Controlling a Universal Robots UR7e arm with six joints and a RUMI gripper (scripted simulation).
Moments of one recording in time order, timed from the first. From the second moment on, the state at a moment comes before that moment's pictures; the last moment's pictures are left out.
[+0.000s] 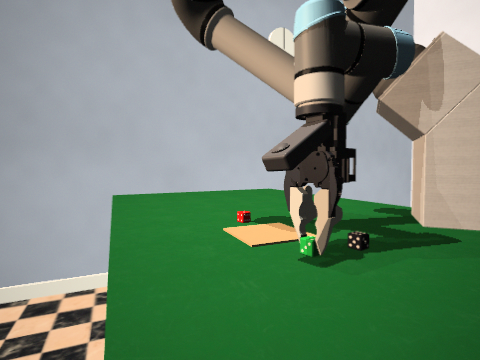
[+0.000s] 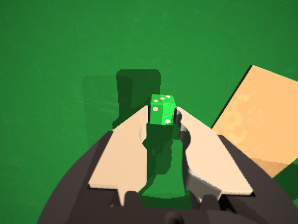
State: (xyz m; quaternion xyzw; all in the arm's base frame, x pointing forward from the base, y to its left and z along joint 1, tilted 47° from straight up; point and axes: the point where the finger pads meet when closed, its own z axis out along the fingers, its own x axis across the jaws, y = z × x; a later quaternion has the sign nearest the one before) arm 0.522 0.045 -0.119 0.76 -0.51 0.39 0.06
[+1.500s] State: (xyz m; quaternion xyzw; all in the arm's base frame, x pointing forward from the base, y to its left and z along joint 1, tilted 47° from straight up) arm 0.484 0.080 -0.070 0.76 -0.51 0.39 0.06
